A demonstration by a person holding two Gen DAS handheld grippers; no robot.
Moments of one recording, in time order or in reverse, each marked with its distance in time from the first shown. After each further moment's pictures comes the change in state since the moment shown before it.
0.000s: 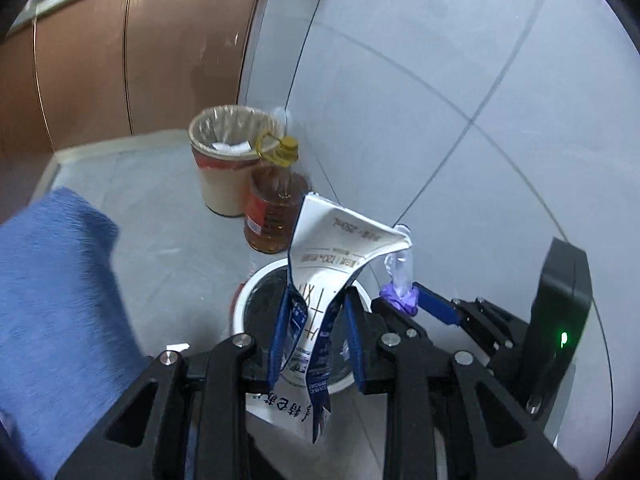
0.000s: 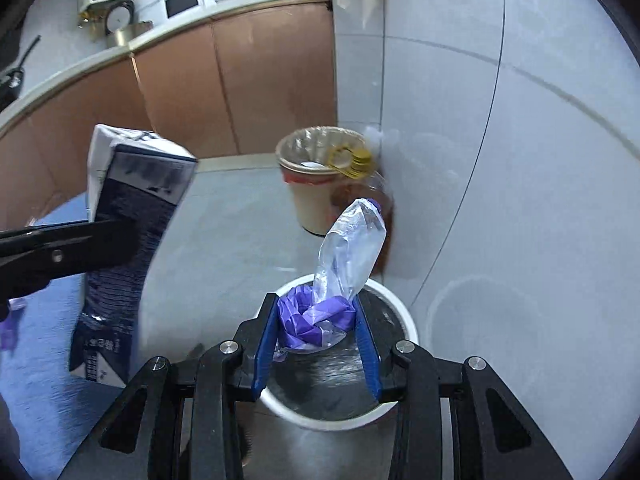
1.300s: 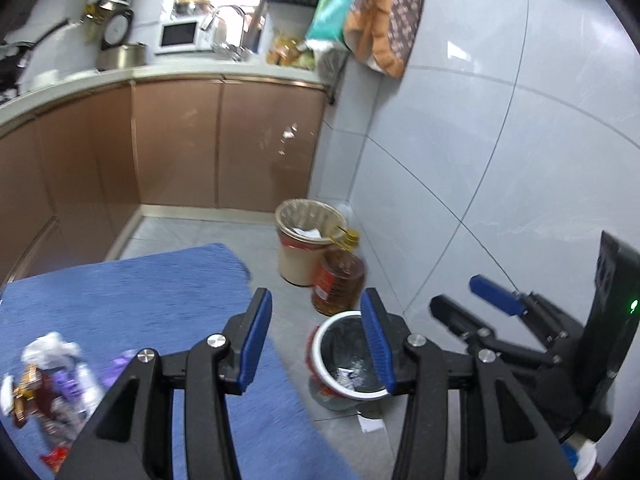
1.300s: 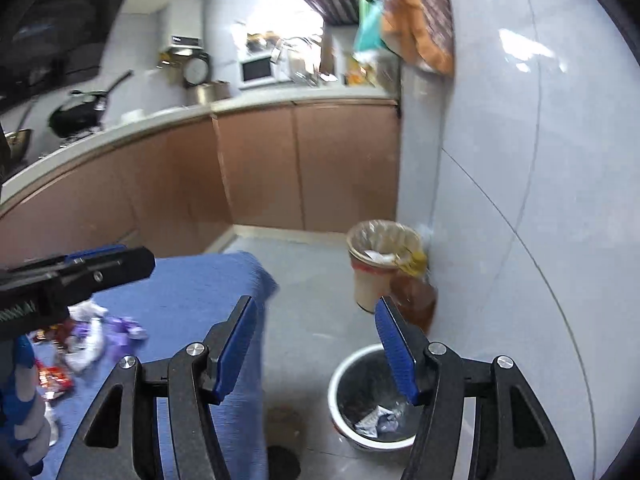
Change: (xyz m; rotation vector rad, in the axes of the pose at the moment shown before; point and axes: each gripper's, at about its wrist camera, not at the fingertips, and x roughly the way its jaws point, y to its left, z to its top) left arm -0.254 0.018 -0.062 -0.048 -0.358 0.205; right arm -0.178 0.085 0.022 -0.133 -0.294 0.168
